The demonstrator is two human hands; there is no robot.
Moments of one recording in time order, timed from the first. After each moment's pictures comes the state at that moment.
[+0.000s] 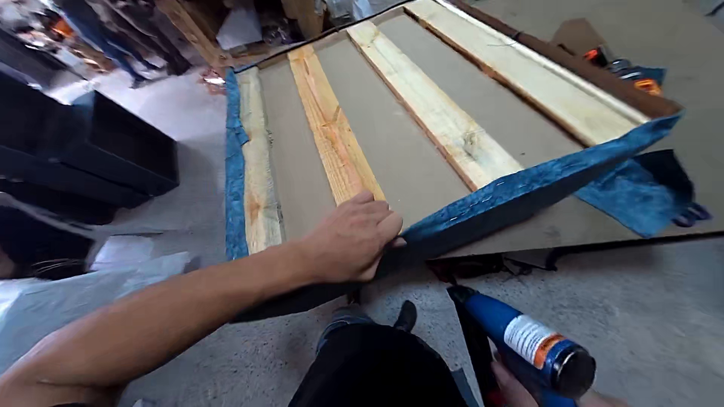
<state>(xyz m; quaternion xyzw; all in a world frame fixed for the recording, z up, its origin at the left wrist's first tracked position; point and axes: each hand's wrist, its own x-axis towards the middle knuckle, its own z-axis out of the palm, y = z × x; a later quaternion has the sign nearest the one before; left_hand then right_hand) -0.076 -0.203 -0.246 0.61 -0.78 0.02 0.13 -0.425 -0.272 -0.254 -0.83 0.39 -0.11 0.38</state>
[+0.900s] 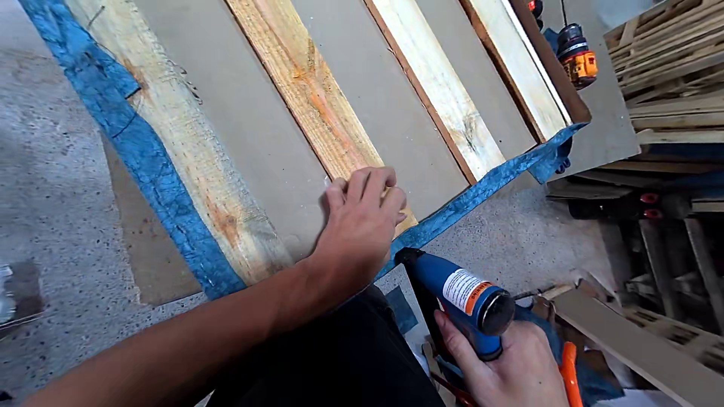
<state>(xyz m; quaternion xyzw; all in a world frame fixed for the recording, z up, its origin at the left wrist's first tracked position) -0.028 -0.185 -0.305 0.73 -0.62 -0.14 0.24 -0.268 -0.200 -0.229 -0.86 0.46 -0.05 0.24</state>
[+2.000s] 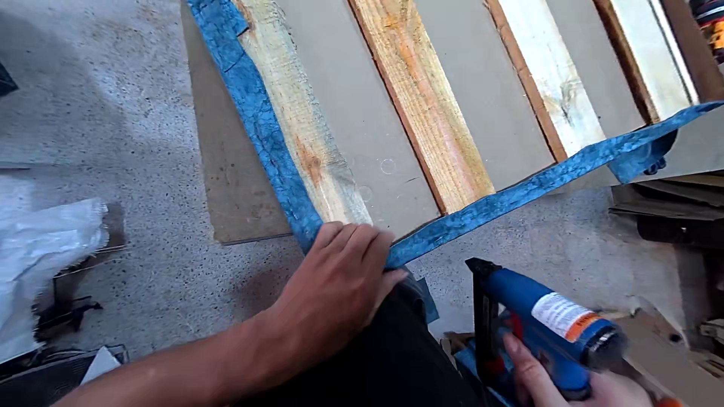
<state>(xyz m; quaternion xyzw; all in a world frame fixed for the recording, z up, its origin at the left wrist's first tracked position) -0.021 -0.025 -0.297 0.74 -0.63 -0.10 0.21 -0.312 -0.144 -0.235 -0.79 0.51 -0.02 0.35</state>
